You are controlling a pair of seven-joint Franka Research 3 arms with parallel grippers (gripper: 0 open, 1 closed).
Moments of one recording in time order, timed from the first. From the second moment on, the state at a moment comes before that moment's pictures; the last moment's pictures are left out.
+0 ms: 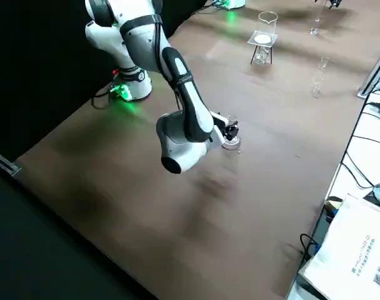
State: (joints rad) left arm 0.36 0.87 -0.05 -1.54 -1.11 1.38 2.31; right arm -0.41 0.68 -0.14 -1.74 1.05 1.47 -2.53
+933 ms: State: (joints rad) left arm 0.31 0.87 -0.05 -1.54 -1.10 1.37 2.38; right arm -0.41 0.72 -0.13 -1.74 1.10 1.47 -2.57
